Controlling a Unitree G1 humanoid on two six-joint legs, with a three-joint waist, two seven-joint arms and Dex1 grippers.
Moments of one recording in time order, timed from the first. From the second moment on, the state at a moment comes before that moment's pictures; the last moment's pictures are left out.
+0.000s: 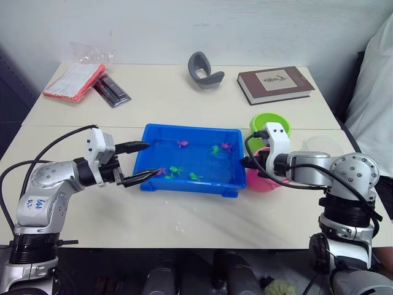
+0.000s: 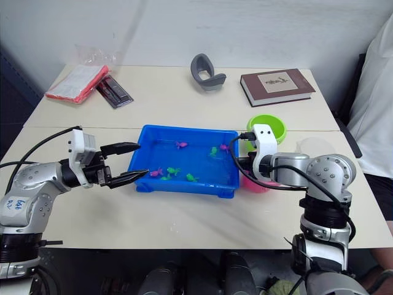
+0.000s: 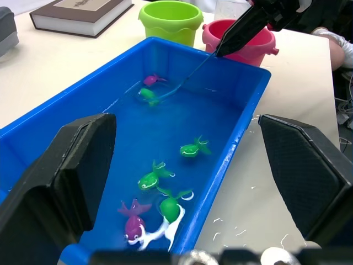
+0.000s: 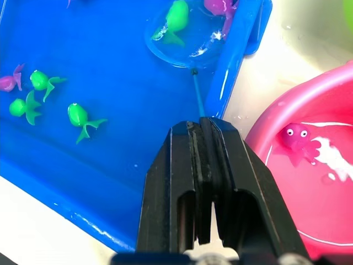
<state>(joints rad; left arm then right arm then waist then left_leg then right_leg) -0.30 0.71 0.20 -0.12 -0.52 0.37 -1.03 -0.69 -0.40 -0.27 -0.16 1.13 1.61 -0.34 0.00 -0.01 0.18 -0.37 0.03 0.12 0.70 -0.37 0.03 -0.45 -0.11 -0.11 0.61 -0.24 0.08</state>
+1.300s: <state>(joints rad) -0.31 0.68 0.18 -0.10 -0.52 0.35 -1.04 -0.53 -0.57 -0.09 -0.48 0.91 1.52 0.05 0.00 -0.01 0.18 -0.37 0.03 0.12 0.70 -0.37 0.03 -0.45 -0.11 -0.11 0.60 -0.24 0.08</state>
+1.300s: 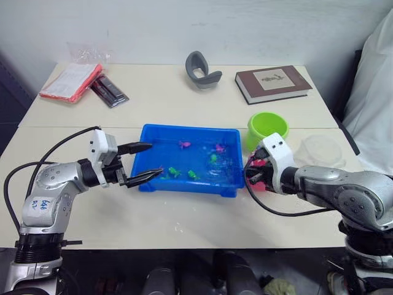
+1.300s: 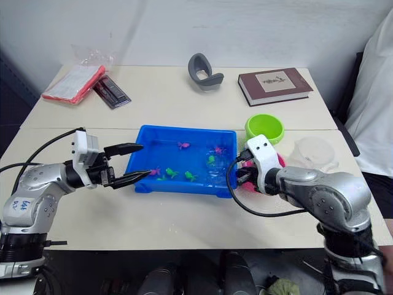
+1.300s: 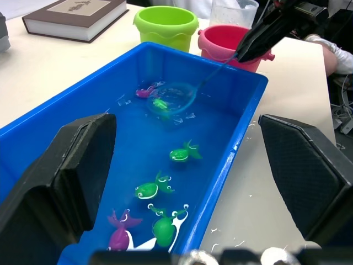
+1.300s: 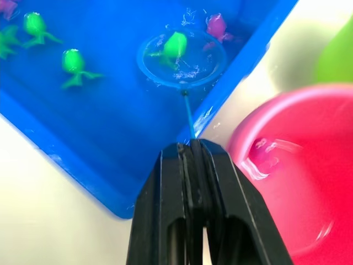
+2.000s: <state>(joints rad) -0.30 0.68 0.19 -0.10 -0.52 0.35 -1.04 -0.71 -0.41 -0.16 -0.25 0.99 1.60 -0.26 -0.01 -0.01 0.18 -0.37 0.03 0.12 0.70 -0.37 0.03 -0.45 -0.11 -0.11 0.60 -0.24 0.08</state>
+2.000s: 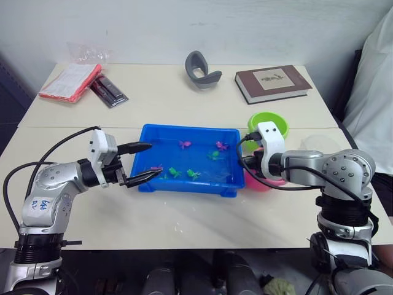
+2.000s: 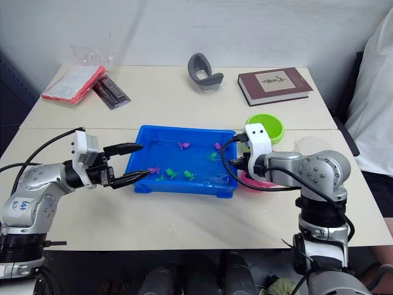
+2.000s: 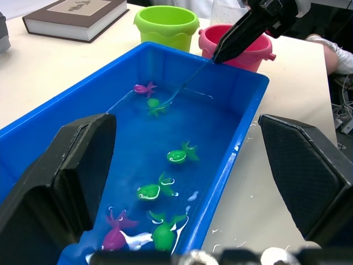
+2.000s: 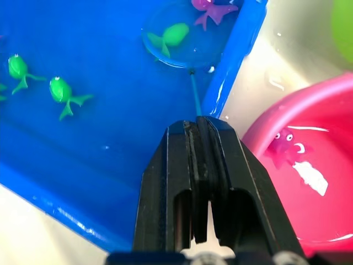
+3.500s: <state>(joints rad) -0.46 0.62 0.06 -0.06 -0.55 0.40 -1.15 0.33 -0.64 -0.51 -0.79 0.63 0.48 0.62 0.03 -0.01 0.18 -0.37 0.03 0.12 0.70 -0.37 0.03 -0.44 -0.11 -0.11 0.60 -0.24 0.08</state>
